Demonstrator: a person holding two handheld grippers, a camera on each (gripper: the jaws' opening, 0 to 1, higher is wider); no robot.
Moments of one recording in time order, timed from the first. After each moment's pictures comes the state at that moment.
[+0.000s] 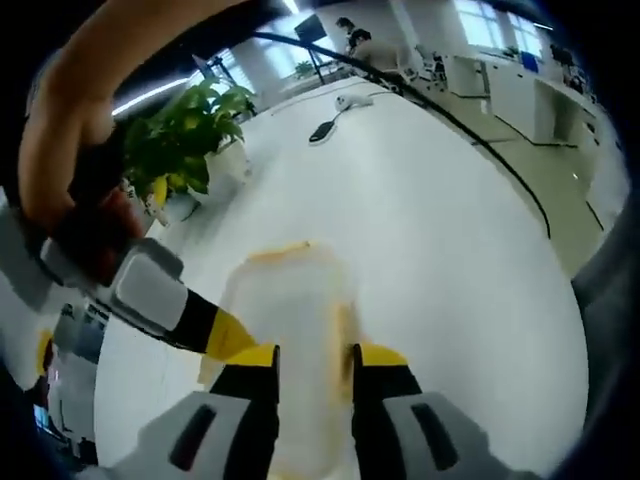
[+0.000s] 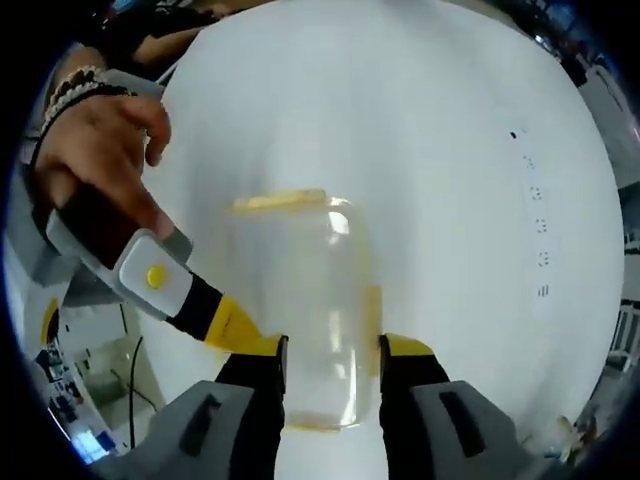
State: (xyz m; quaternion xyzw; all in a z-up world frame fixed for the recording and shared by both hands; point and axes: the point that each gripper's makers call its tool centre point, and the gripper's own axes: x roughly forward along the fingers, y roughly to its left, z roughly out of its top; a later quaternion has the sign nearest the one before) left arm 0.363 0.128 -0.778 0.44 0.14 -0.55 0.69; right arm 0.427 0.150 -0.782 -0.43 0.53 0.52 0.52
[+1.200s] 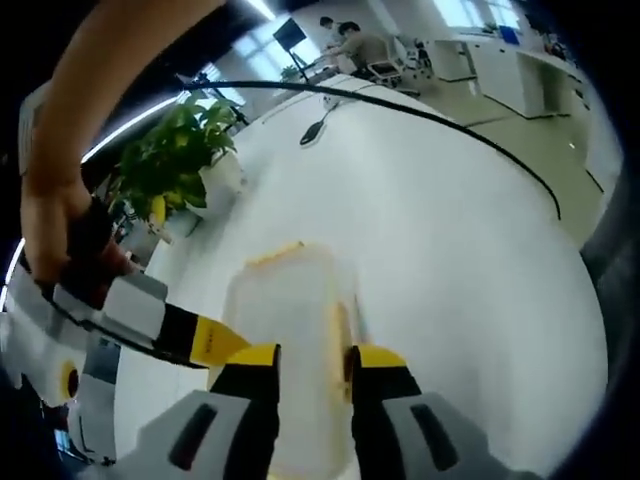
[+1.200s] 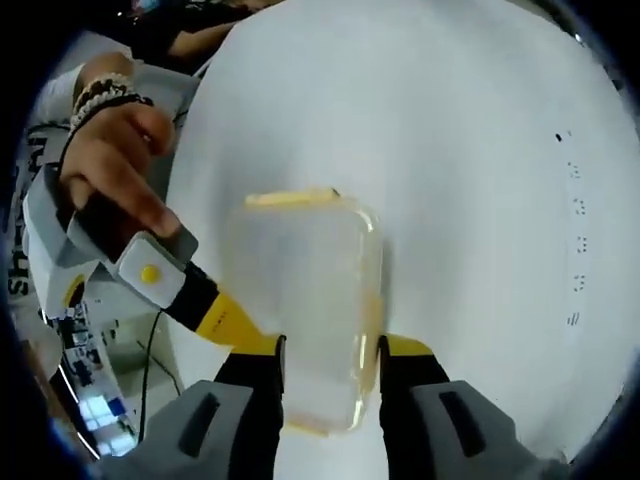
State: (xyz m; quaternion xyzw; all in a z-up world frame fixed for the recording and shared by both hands) left arm 0.367 0.130 -0.777 0.46 0.12 -0.55 0.69; right arm 0.425 0.150 -0.790 -0.42 0.56 0.56 0.44
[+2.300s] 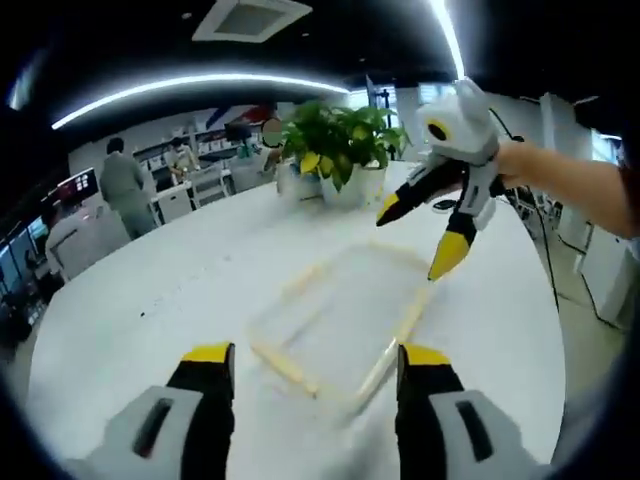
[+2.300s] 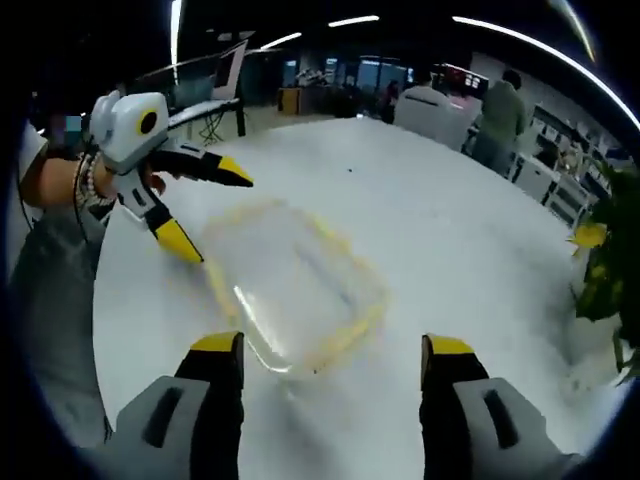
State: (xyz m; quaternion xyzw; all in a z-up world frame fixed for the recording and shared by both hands) left arm 0.397 0.210 -0.775 0.14 0.22 -0.40 0.88; right arm 0.382 0.066 -0.785 -0.15 0.33 0.36 0.86
